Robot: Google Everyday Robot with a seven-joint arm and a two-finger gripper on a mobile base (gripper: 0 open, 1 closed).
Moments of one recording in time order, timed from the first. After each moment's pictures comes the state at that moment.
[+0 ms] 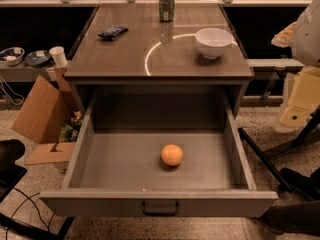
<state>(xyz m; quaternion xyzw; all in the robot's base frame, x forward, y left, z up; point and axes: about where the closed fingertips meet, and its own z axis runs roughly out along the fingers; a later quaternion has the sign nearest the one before) 0.438 -0.217 0.976 -0.60 0.78 -0.03 0.16</state>
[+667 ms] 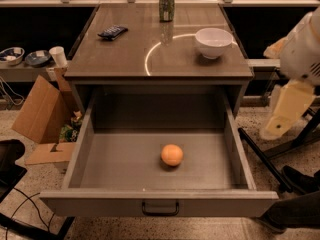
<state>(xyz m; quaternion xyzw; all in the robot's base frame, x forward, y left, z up) 0.447 -0.211 0.946 -0.59 0.79 -0.02 0.18</state>
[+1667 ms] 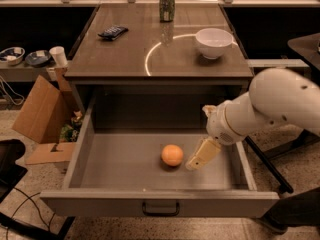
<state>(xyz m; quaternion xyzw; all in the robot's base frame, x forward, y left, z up) 0.497 -0.112 0.754 -0.55 0.78 0.11 0.27</state>
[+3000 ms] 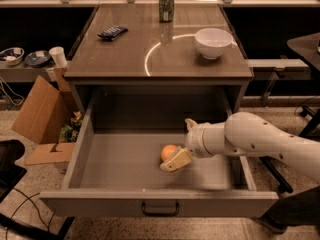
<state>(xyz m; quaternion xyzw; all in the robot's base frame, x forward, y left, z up) 0.546 -0.054 0.661 -0.48 0.77 0.18 0.37</state>
